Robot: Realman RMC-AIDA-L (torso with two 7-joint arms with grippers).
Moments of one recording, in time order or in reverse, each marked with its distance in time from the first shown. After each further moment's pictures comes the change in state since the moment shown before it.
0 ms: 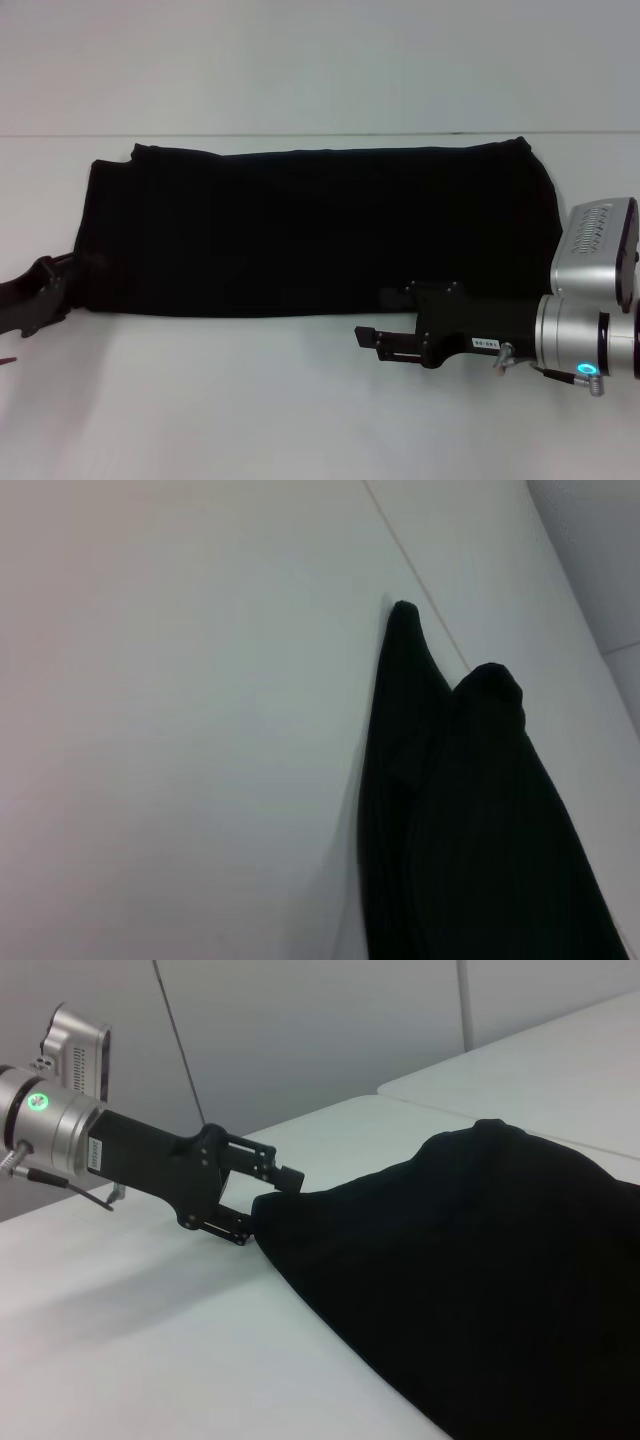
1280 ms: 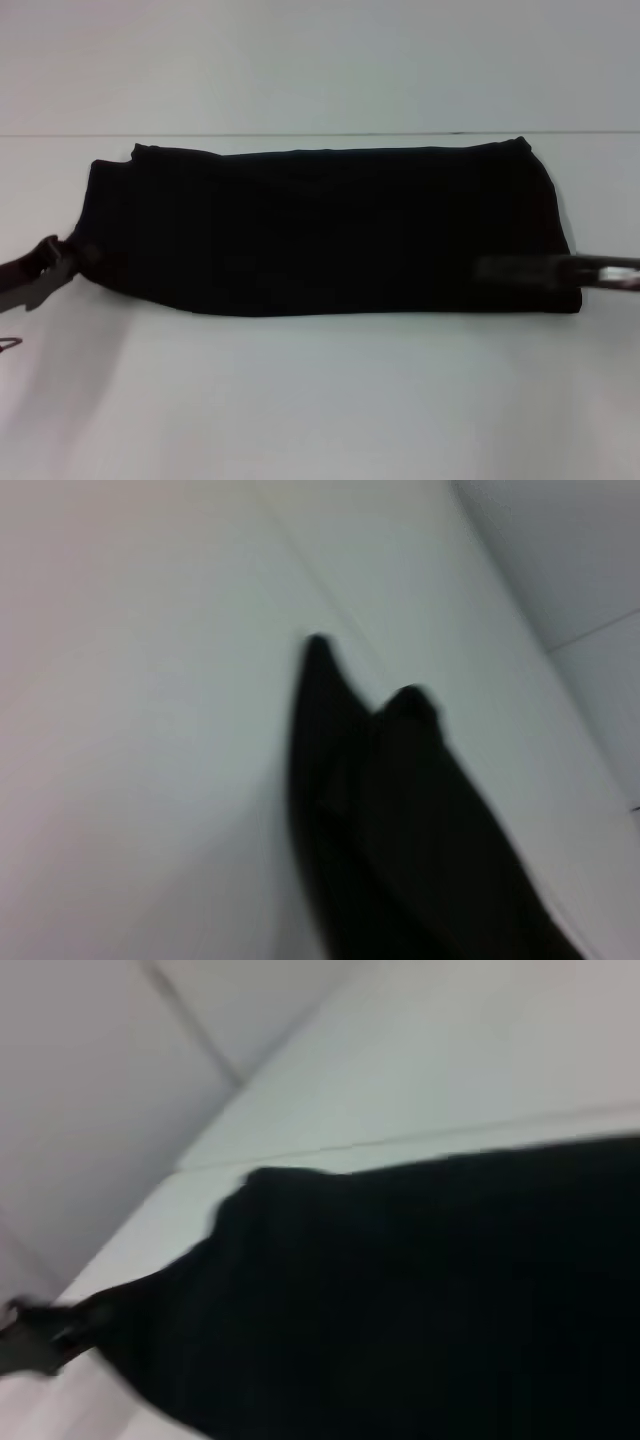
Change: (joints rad) left arm 0.003 -0.026 0.005 0.045 -0.082 0.015 0.144; right arm -0.126 -0.129 0.031 -0.289 -0.093 -0.082 0.829
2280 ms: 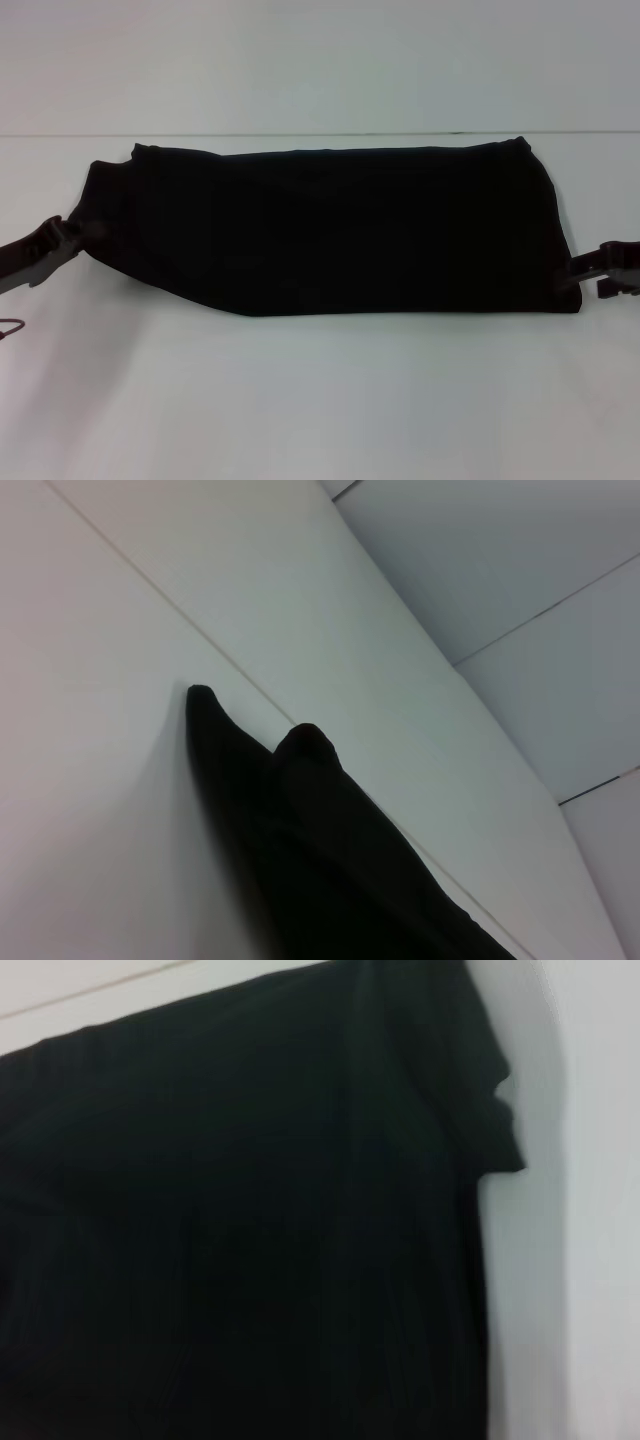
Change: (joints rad) left arm -0.004 0.001 0.000 0.001 -0.072 0.050 0.121; right arm 0.252 -0.038 0.284 -0.025 -0.801 -0.064 0.578
